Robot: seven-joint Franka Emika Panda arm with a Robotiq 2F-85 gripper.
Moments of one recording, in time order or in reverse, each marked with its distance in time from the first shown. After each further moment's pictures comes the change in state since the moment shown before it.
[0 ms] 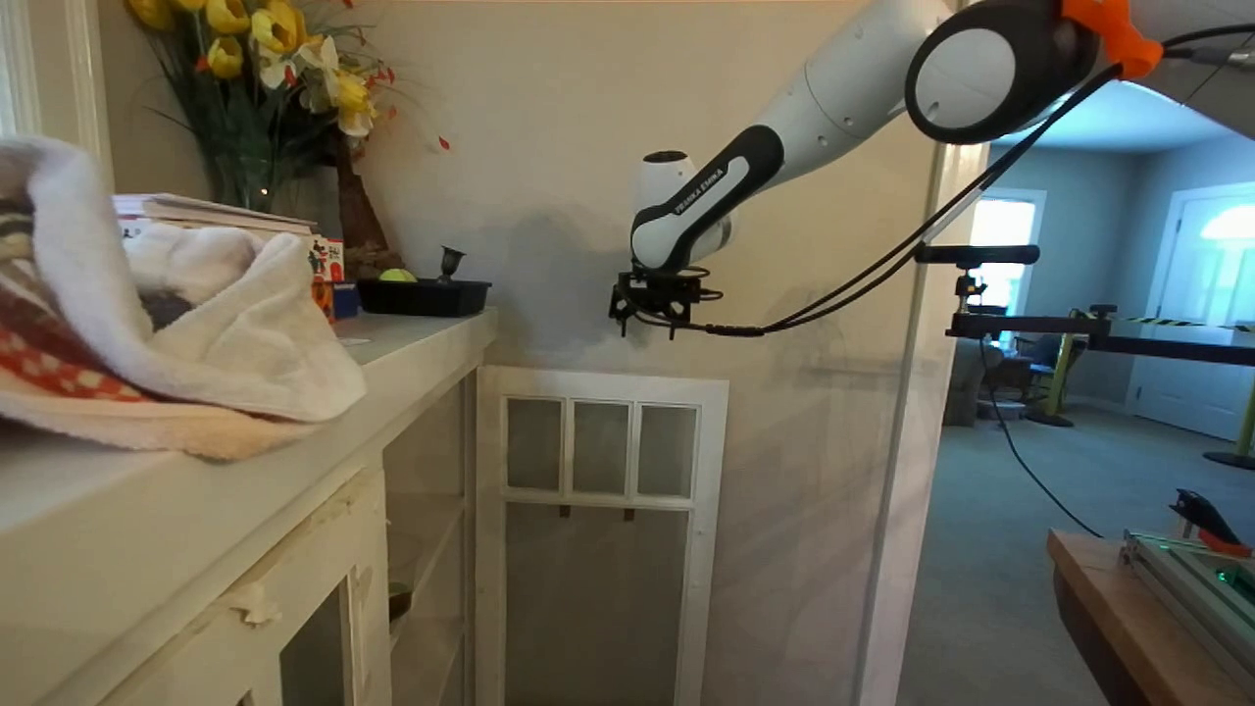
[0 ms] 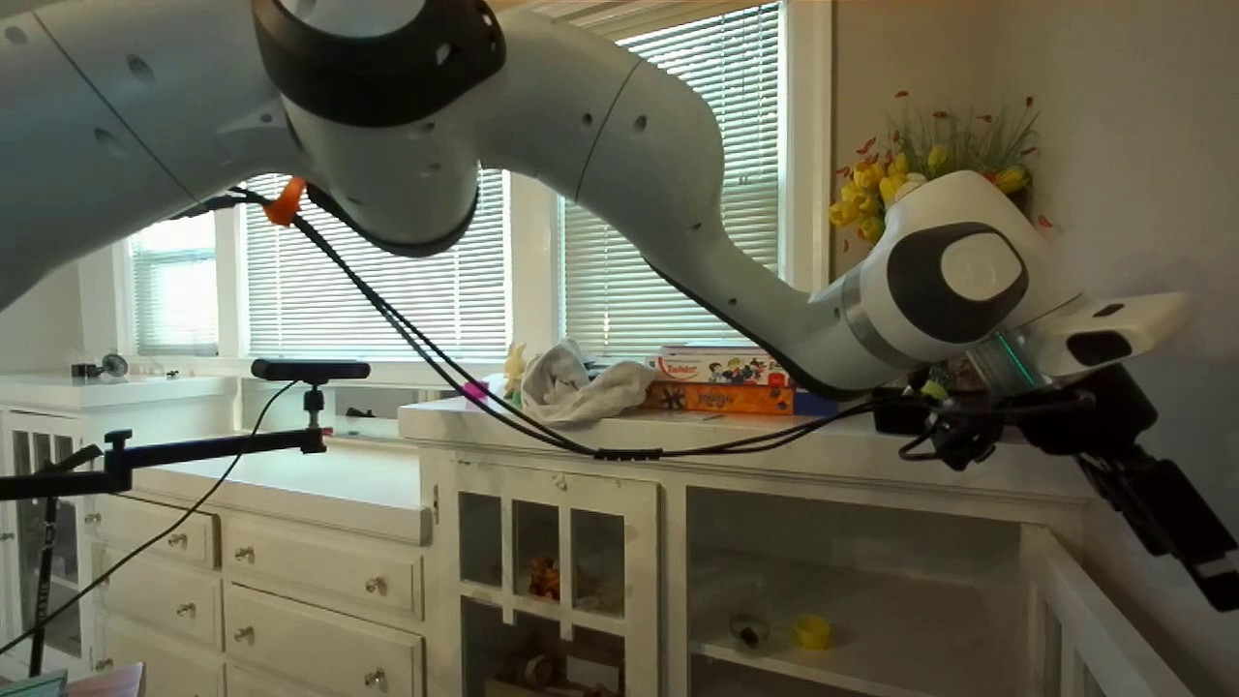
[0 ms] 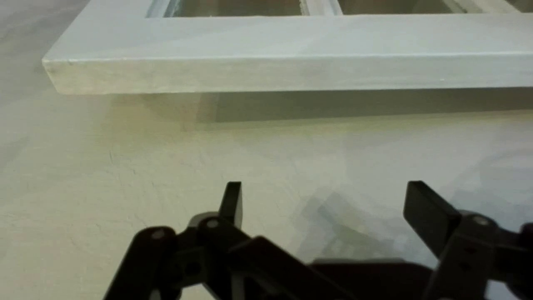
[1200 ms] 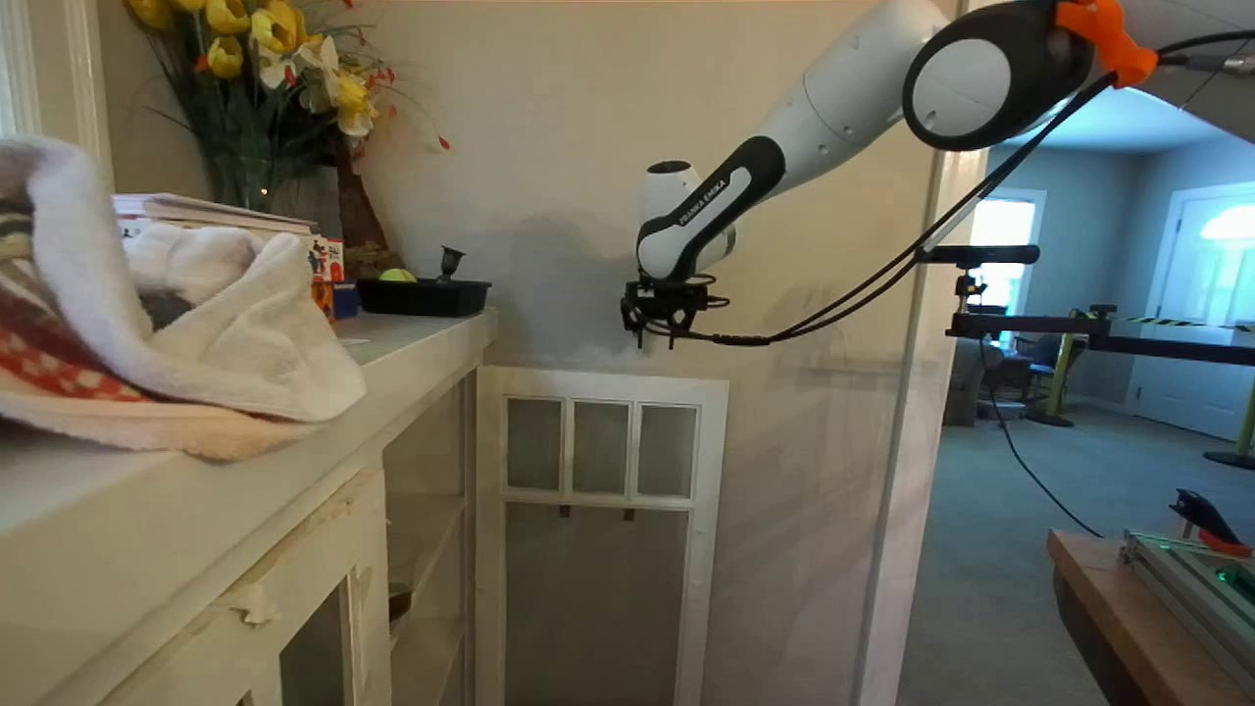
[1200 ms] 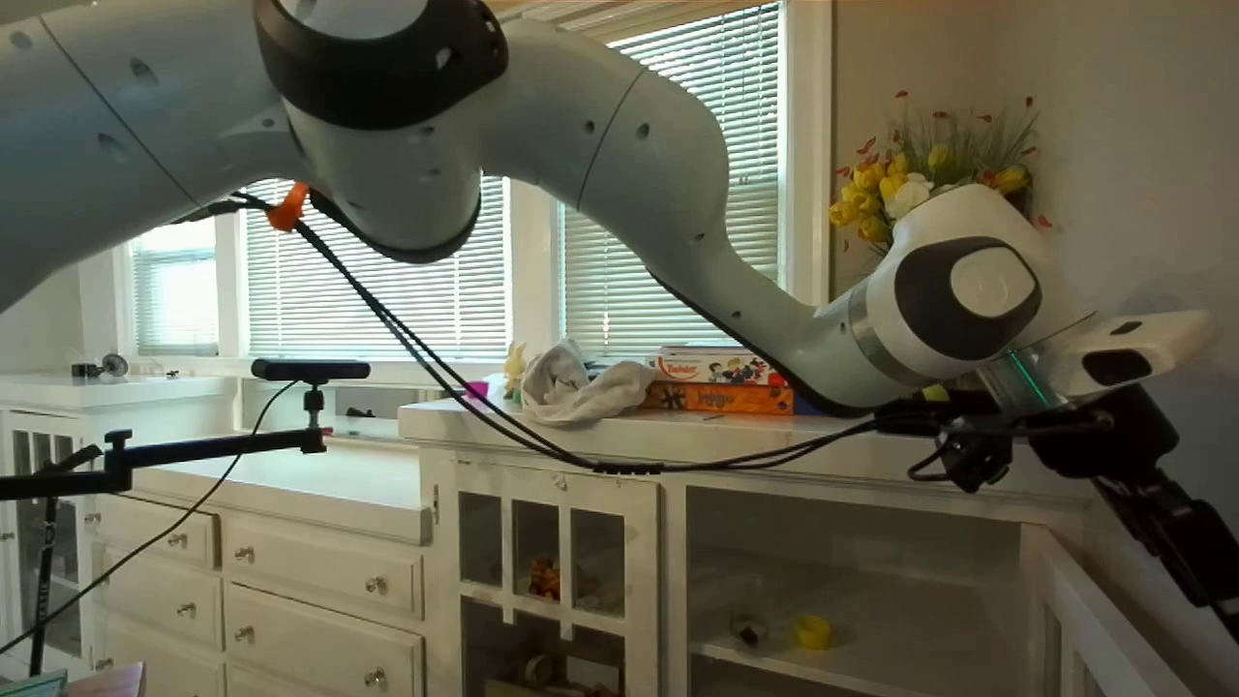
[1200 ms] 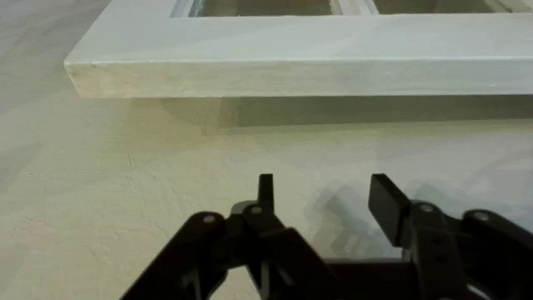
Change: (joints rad) arm 0.000 0.014 -0.023 -0.016 -0.001 0.009 -0.006
